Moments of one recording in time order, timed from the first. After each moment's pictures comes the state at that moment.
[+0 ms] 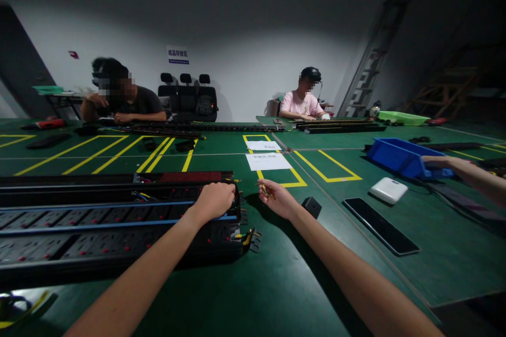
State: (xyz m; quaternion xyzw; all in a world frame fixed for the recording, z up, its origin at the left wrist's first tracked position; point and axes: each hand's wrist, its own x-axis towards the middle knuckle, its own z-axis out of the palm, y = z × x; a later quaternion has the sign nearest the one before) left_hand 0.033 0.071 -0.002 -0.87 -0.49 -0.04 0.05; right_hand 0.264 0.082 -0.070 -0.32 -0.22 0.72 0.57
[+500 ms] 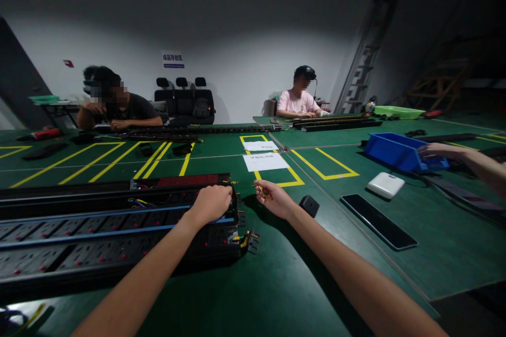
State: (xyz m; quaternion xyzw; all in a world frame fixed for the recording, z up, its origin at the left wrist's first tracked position) left_hand 0.033 0.071 0.000 -0.87 -0.49 -0.03 0.05; right_hand 0.261 0.084 -0.072 -0.32 -0.23 0.71 0.58
